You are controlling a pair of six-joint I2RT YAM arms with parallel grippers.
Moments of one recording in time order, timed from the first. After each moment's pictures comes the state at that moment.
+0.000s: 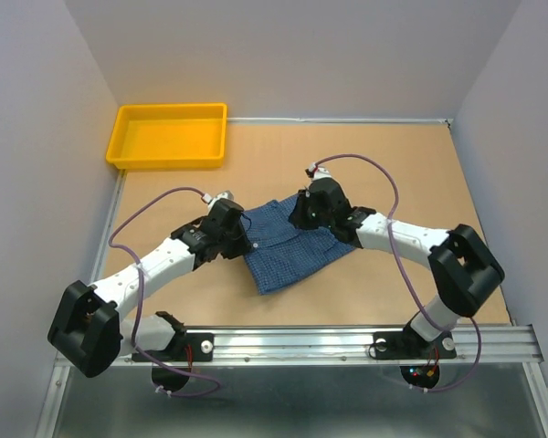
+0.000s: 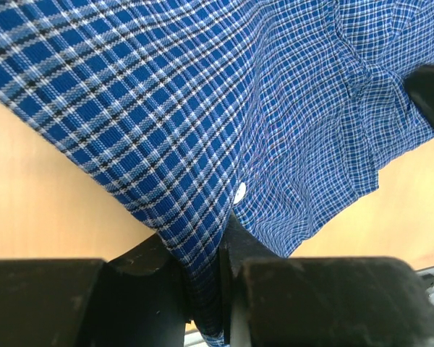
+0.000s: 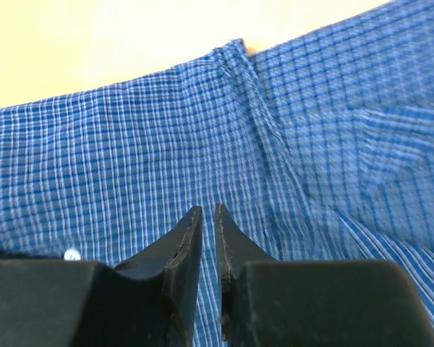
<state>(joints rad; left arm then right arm) -0.65 1.19 0.74 -0.45 -0.08 -0.90 0.71 1.58 0.97 0.00 0.07 0.57</state>
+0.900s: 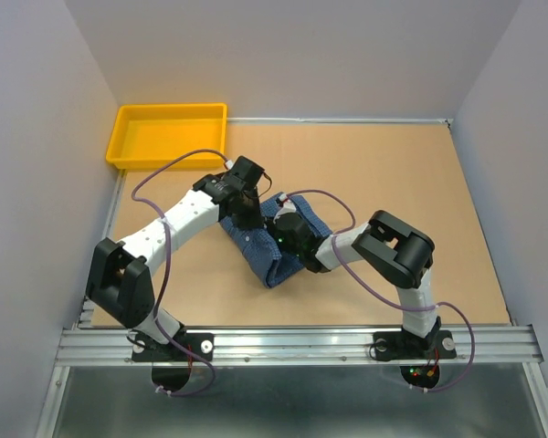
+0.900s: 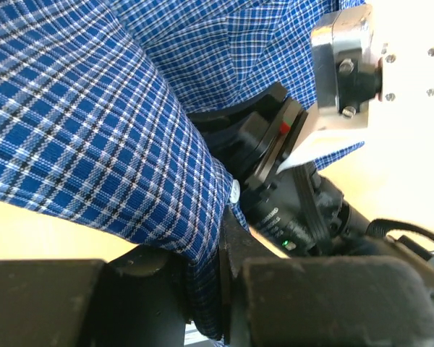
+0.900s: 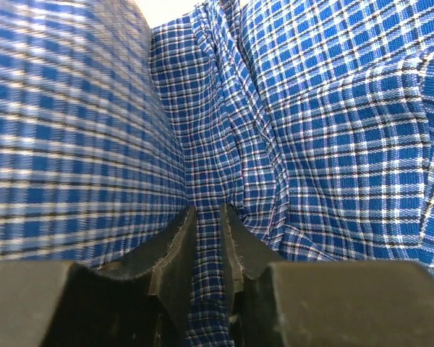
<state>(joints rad) -0.62 1.51 1.25 -0.81 -0.03 -0.75 0.90 2.02 0.93 0.67 -0.02 0.92</state>
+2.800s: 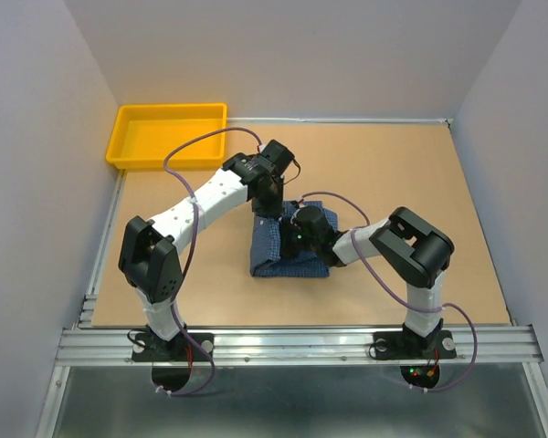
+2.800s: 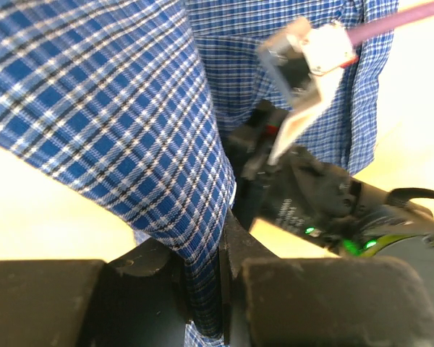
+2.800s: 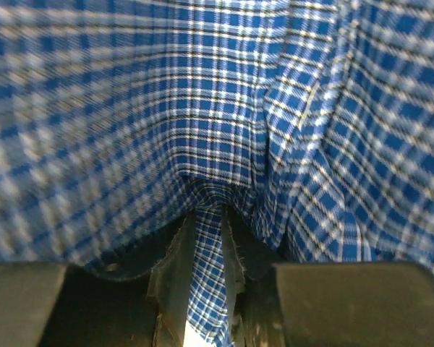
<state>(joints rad) -0.71 1.74 1.60 -0.98 -0.07 -0.60 0.78 1.92 0.82 0.56 -0.33 1.04</state>
